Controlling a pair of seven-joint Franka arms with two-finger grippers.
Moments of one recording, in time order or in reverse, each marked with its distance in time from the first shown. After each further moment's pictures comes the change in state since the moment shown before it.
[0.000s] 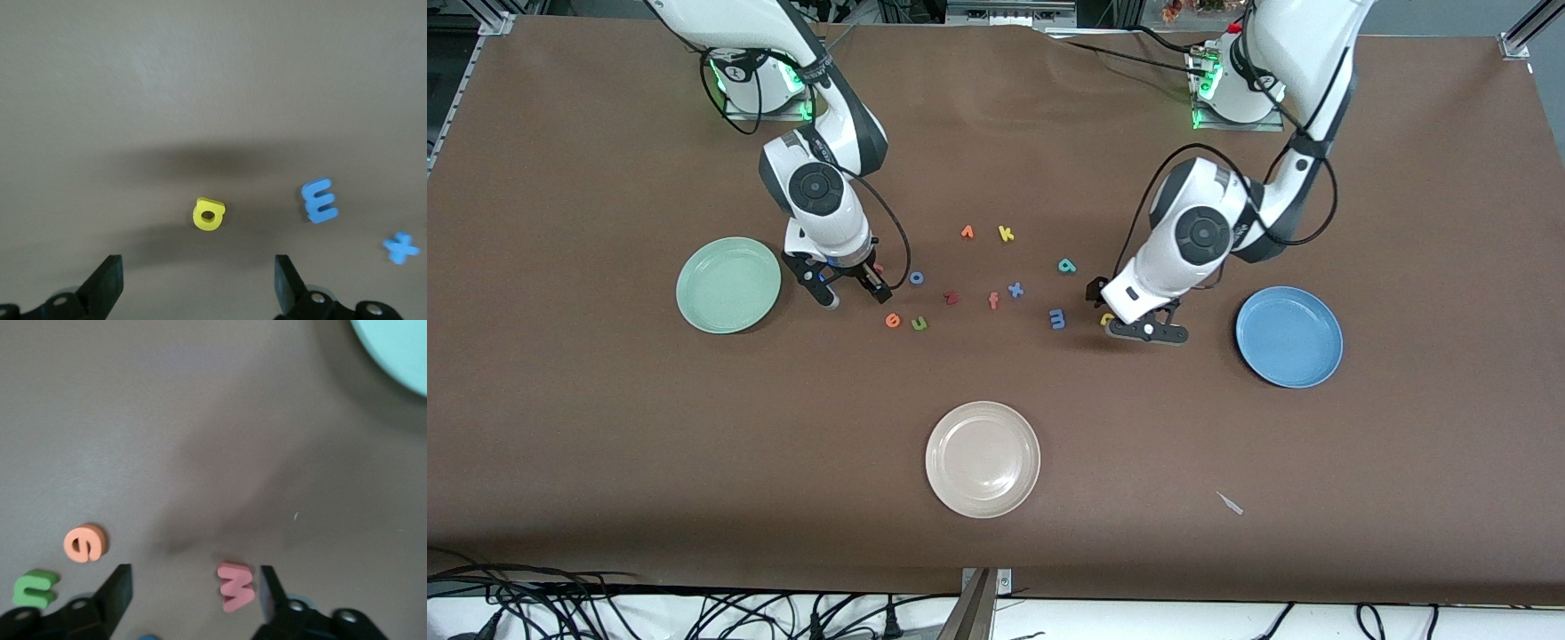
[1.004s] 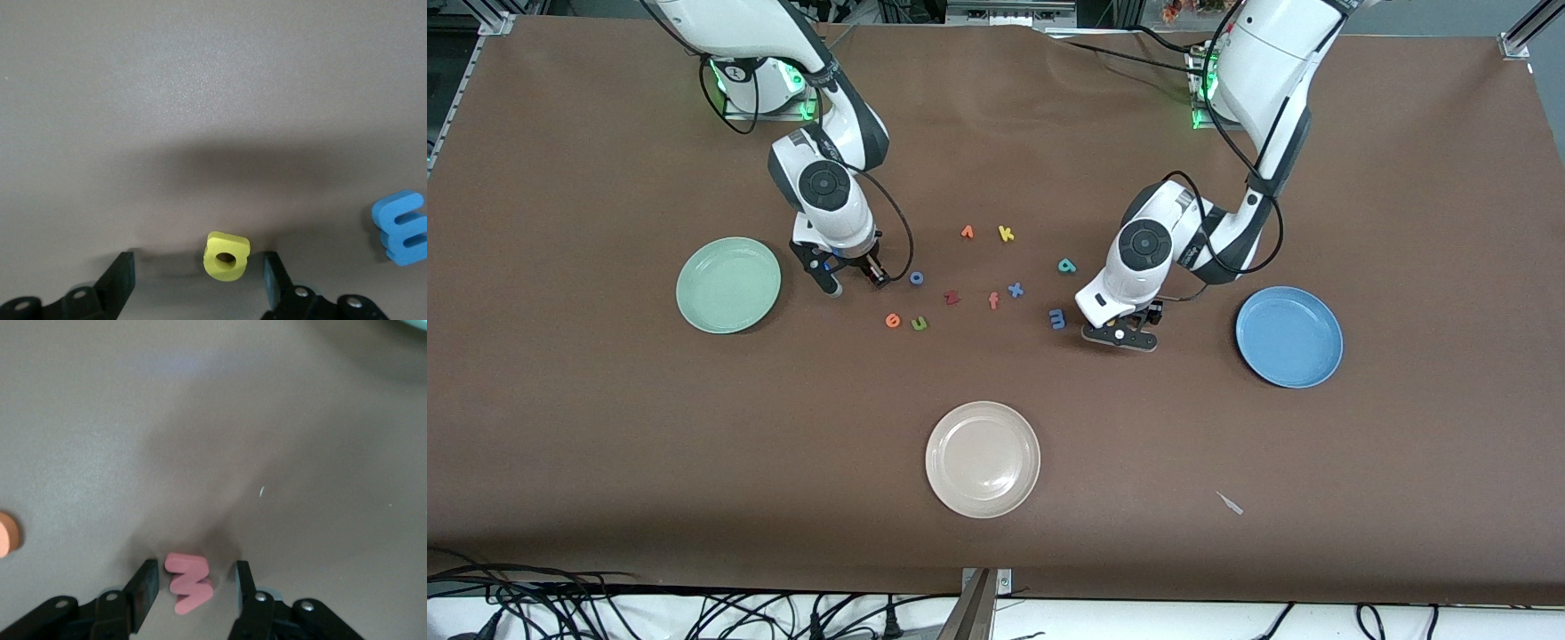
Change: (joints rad) left arm -0.028 0.124 0.005 0.033 0.224 0.069 -0.104; right arm 0.004 0.022 0.025 -0.064 0.001 0.040 0.043
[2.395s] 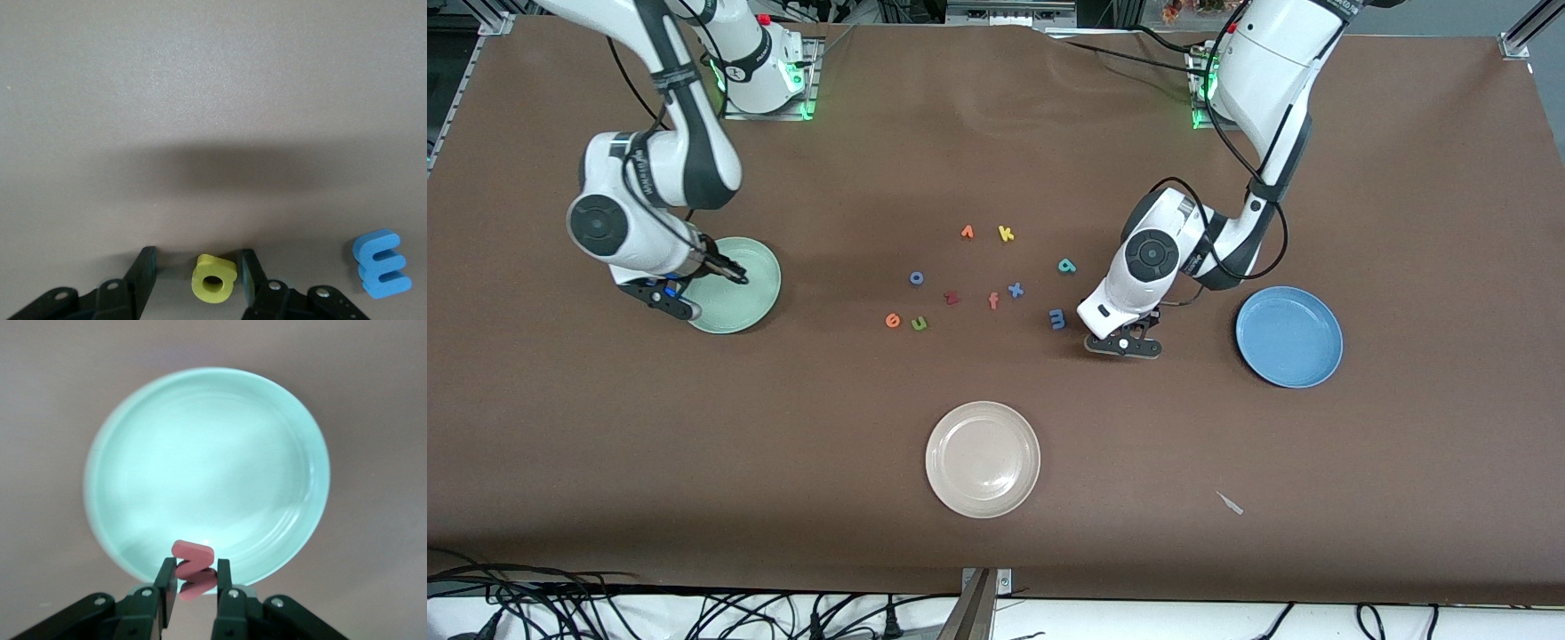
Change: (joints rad) left arm 0.009 0.022 0.000 0.043 -0.077 0.000 -0.022; right arm -0.020 -0.171 -0.491 -0.006 0.165 -0.393 -1.081
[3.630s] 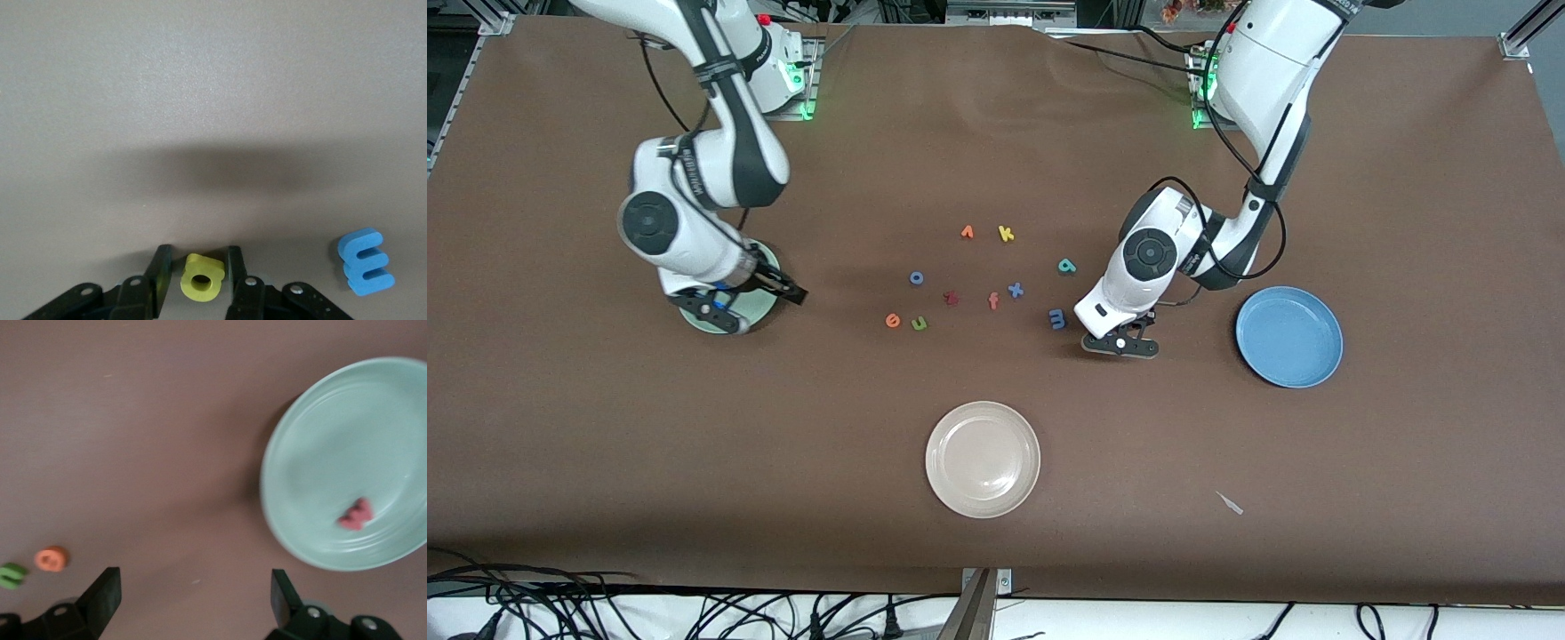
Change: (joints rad) left arm 0.003 0.000 -0.012 0.008 -0.002 -0.002 -0.001; right arm 0.052 0.066 0.197 0.210 0.060 0.009 0.329
